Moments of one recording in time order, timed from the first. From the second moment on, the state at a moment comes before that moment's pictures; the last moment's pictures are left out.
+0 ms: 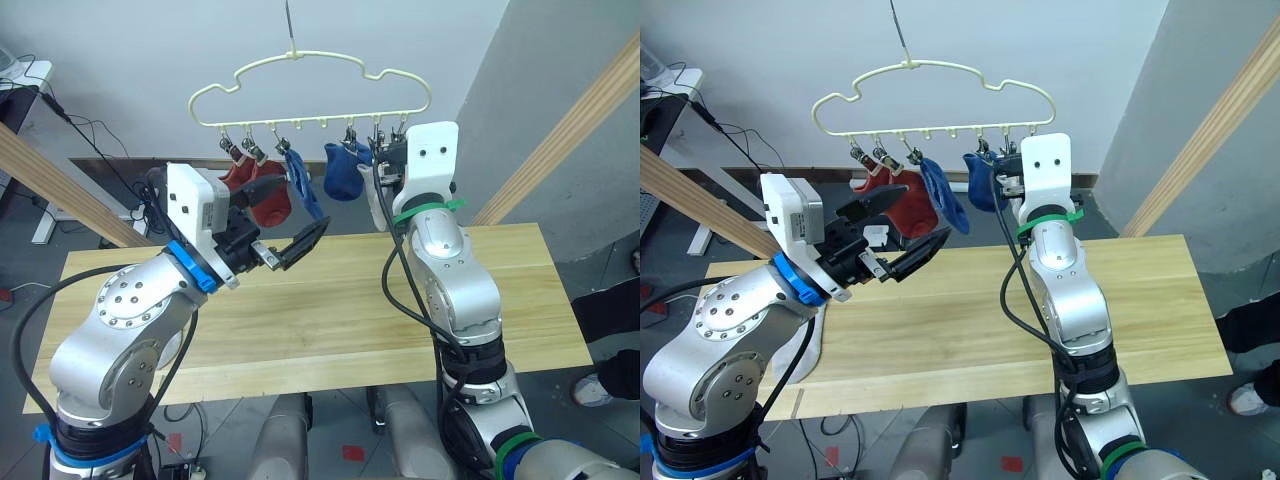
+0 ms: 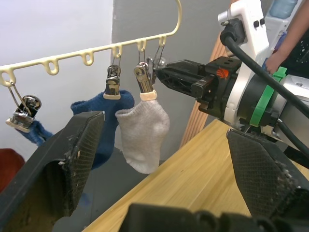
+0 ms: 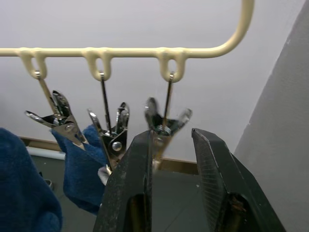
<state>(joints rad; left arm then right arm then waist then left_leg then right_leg) -0.32 0.58 0.16 -0.72 -0.64 0.69 -0.44 -0.68 0.05 0.14 -0.31 -0.10 0.71 -0.18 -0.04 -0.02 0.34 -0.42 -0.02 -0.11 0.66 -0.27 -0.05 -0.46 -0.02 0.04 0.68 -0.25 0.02</state>
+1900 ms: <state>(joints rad) -0.28 0.58 0.12 -0.75 -0.63 0.65 -0.43 -0.74 0.12 0.06 -0.21 -0.14 0.63 -0.19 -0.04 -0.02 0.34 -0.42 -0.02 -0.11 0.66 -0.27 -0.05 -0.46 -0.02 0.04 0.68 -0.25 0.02</state>
